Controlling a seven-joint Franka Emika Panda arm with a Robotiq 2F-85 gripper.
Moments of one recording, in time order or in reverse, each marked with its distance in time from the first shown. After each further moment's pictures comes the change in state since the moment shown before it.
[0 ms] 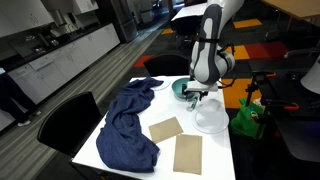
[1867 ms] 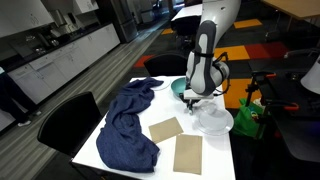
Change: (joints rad) arm 0.120 0.111 -0.072 0.121 0.008 -0.005 0.000
